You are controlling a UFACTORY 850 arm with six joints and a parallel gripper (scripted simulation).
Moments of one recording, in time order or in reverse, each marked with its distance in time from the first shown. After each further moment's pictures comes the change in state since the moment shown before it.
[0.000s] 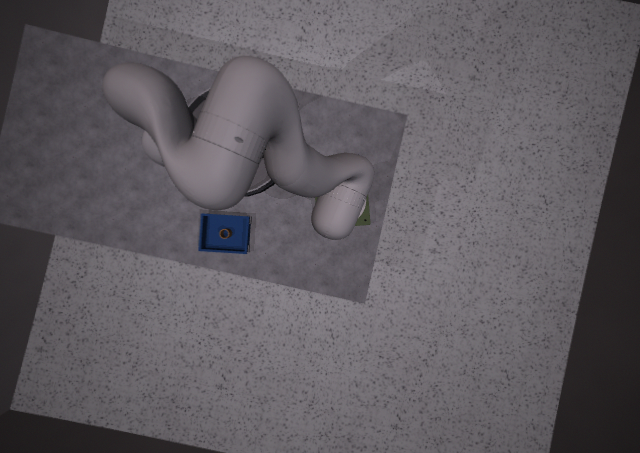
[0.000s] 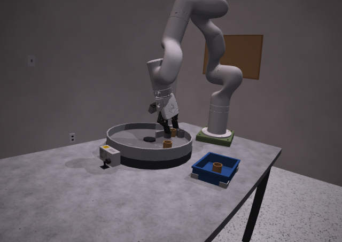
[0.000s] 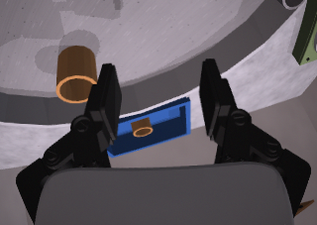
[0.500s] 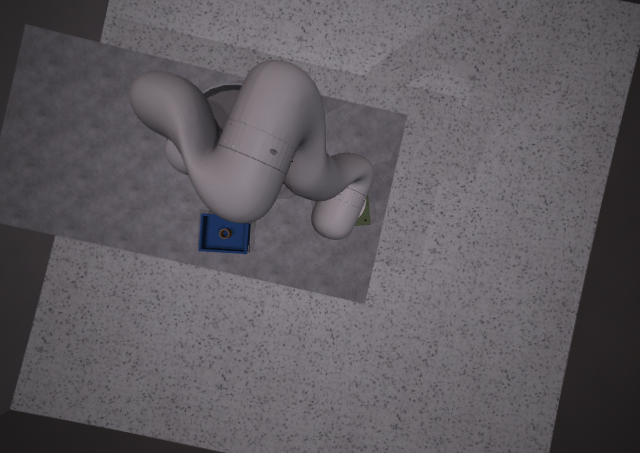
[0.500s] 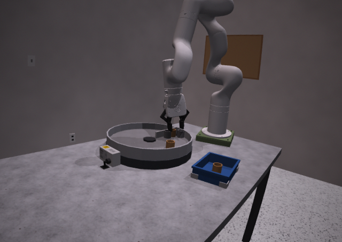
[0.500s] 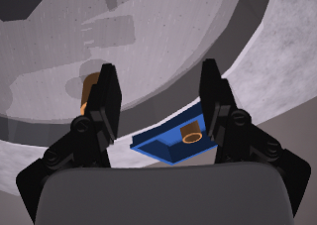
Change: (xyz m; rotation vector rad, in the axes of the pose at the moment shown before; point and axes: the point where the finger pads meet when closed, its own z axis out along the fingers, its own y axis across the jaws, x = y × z) arm 0.001 0.034 0.010 0.166 0.023 0.436
